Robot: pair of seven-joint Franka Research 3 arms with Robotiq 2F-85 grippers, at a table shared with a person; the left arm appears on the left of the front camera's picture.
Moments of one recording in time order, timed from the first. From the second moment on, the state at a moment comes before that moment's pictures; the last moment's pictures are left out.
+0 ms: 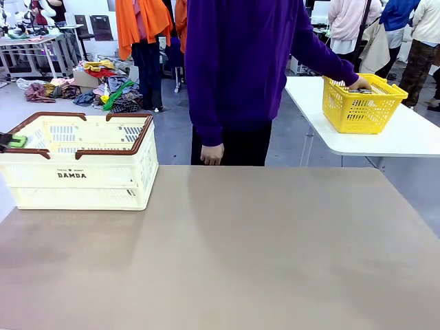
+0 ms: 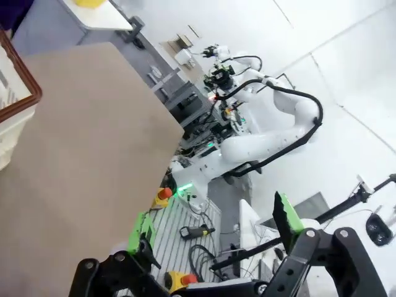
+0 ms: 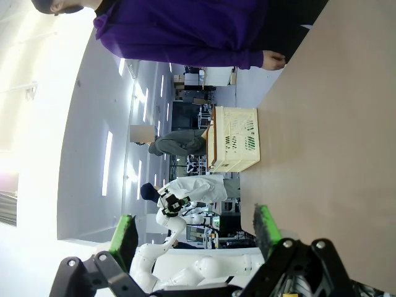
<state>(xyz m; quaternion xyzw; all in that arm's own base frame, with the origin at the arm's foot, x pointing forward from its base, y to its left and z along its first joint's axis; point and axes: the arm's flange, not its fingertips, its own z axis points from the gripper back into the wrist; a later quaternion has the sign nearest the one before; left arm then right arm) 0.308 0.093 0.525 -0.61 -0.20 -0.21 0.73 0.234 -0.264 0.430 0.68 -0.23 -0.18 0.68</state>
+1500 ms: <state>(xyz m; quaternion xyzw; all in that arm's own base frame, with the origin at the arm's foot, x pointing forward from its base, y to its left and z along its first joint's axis) 0.294 0.088 0.534 -0.60 -0.21 -0.21 0.74 0.234 -0.264 0.430 0.68 -0.23 -0.18 0.68</state>
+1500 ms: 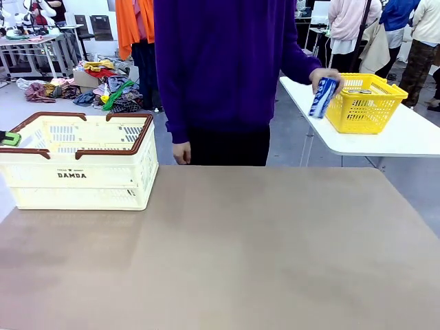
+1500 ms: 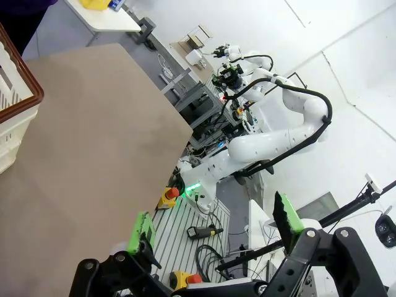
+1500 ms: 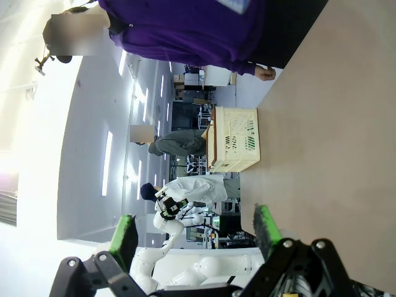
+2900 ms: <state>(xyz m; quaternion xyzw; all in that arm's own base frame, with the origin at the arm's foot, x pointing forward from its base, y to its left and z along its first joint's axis) 0.294 0.088 0.534 -0.60 -0.21 -0.21 0.74 0.234 -0.264 0.430 0.68 -0.23 -0.18 0.68</state>
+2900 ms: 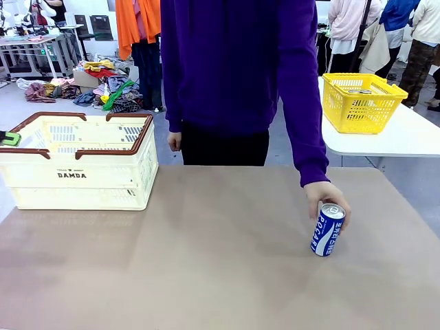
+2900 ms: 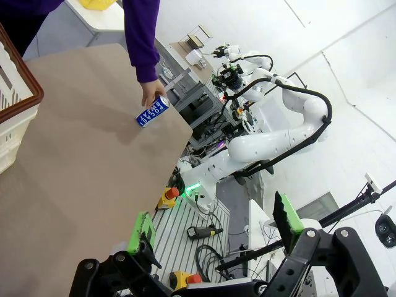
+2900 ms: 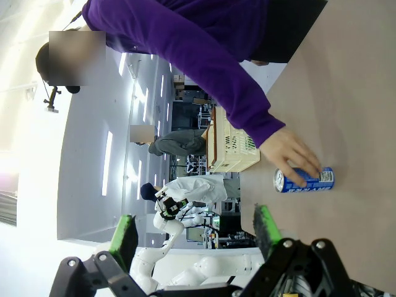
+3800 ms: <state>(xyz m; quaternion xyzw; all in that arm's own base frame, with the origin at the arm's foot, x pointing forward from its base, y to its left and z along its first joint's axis) 0.294 0.088 0.533 -0.60 -0.21 -0.21 0.74 0.296 -0.183 0.490 0.57 -0.14 -0.12 0.80</state>
